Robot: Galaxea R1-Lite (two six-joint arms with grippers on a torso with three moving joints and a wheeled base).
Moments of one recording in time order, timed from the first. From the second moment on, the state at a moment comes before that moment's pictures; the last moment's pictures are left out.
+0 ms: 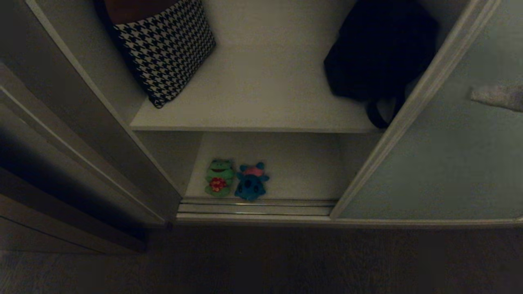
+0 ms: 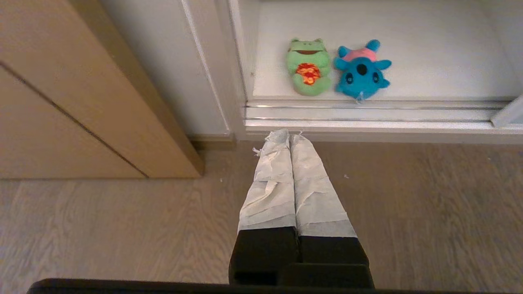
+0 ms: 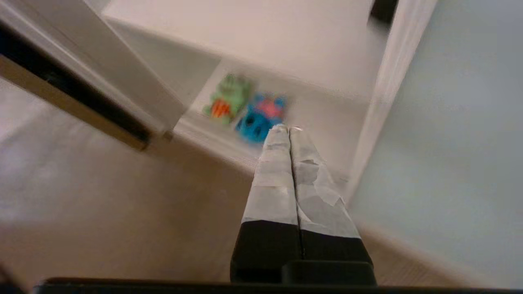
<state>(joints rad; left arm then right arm) 0.02 0.00 0.00 -0.01 -0.02 0.05 0.38 1.11 -1.21 0.13 0.13 0.02</state>
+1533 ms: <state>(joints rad) 0.02 0.00 0.00 -0.01 -0.02 0.05 0.23 1.27 -1.21 -0.25 0.12 0.01</state>
